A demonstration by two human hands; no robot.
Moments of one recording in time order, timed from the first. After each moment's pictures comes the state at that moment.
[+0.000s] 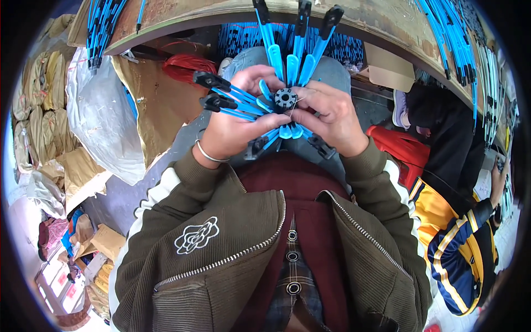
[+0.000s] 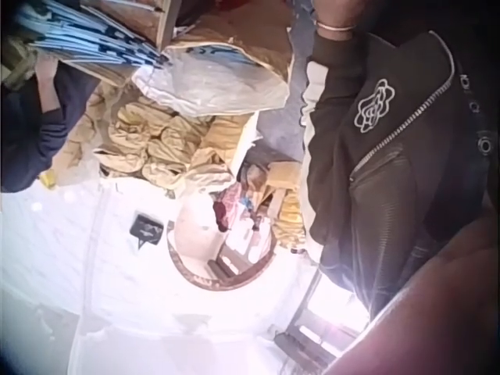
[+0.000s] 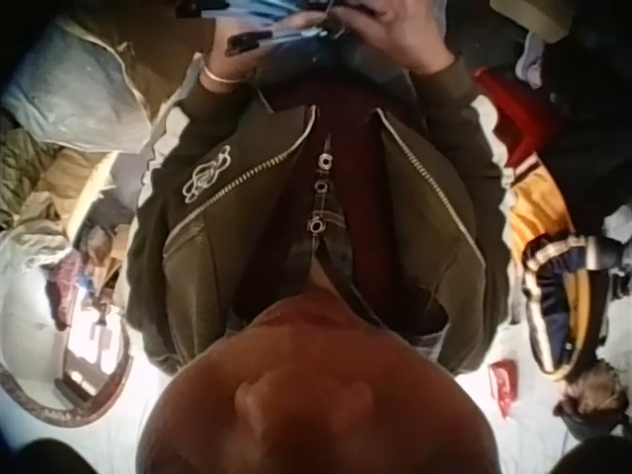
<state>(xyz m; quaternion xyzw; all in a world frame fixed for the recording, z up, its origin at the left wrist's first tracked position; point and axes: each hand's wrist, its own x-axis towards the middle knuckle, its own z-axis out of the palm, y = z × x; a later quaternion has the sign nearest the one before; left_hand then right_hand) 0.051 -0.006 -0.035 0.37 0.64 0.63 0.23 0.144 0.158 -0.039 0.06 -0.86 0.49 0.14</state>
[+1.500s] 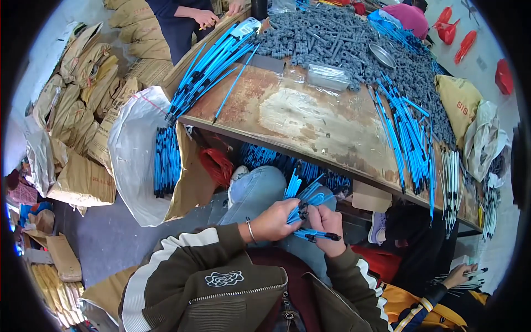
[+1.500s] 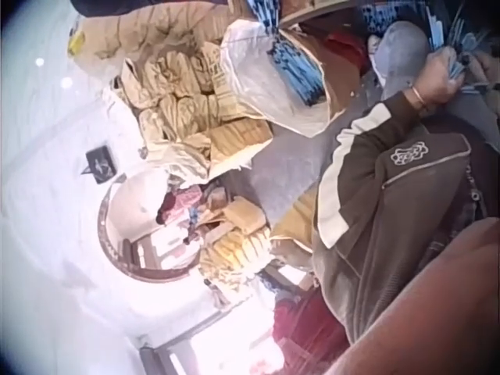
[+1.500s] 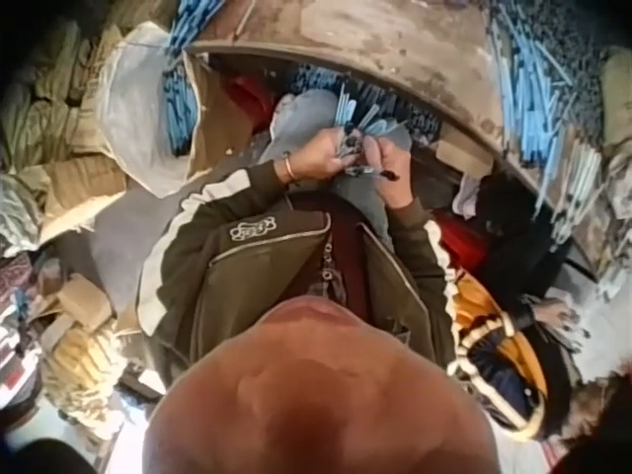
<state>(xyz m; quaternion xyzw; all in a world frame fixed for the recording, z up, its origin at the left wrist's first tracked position) 0.072 0.011 -0.033 0.42 0.70 0.54 0.22 0.164 0.153 -0.007 -0.03 -0.87 0.48 0.15</state>
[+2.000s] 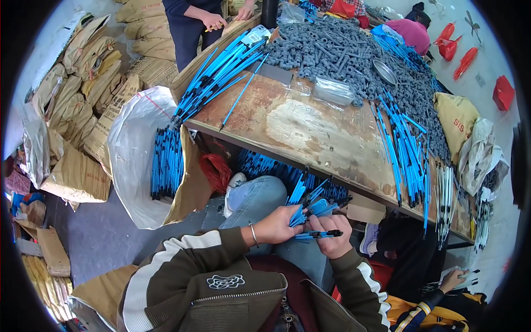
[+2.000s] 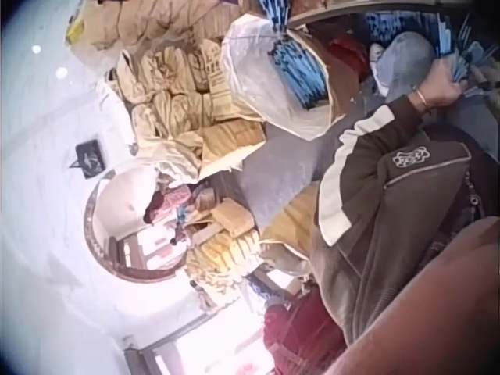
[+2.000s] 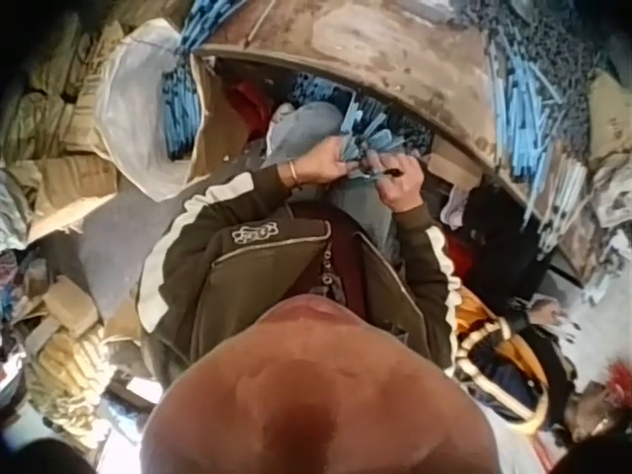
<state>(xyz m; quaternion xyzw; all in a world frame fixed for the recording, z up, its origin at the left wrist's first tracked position) 0.061 0.014 -0.033 0.36 0.65 0.59 0.32 0.151 0.172 0.009 0.21 -0.91 0.12 0.33</state>
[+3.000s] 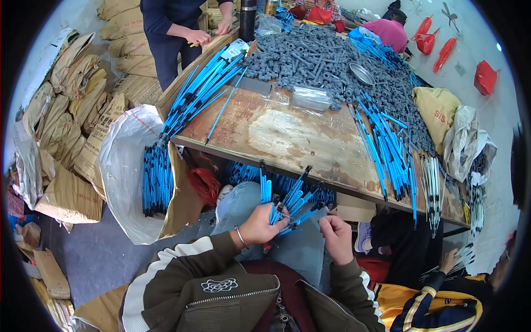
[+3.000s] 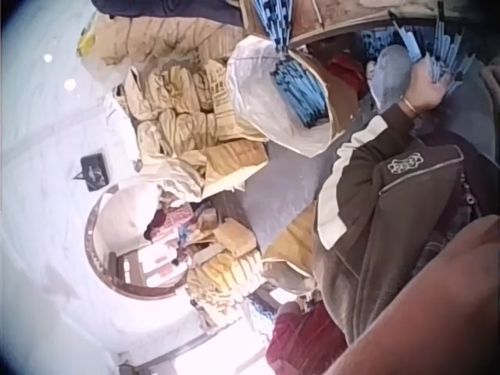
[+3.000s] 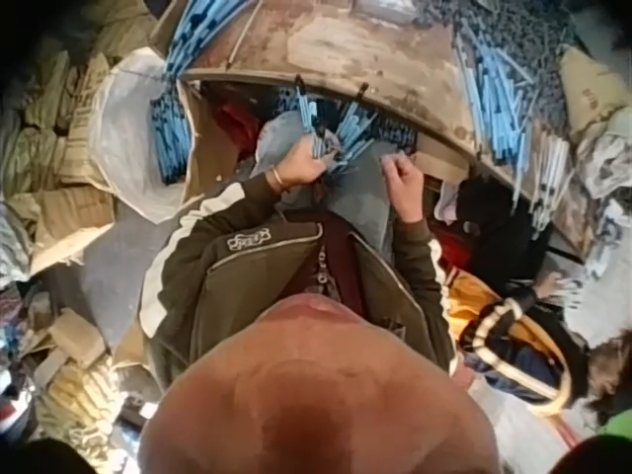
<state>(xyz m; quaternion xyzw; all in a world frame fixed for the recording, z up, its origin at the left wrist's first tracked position) 0.053 0.006 -0.031 0.34 0.66 0.62 0.24 0.183 0.182 0.001 -0.20 -0.77 0.58 0.15</state>
